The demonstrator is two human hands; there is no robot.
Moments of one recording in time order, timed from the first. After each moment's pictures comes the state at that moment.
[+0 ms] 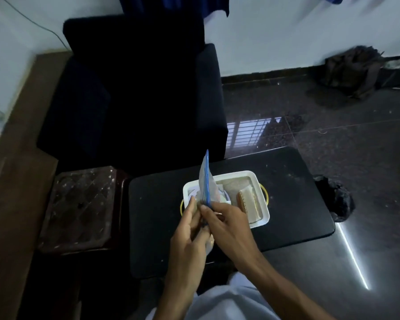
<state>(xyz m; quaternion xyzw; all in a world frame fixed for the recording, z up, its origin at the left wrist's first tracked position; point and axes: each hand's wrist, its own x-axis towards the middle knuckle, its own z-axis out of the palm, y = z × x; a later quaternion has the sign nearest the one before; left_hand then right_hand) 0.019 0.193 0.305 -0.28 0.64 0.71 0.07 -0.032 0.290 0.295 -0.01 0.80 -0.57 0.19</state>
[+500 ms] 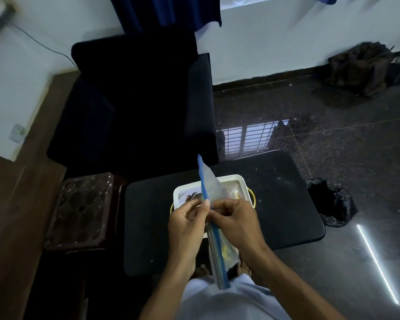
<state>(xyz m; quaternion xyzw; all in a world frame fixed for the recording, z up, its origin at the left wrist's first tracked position) -0.018 0.298 0.315 -0.34 0.69 0.64 0.01 -0.055 0.408 0.303 0.02 0.74 -0.64 0.22</state>
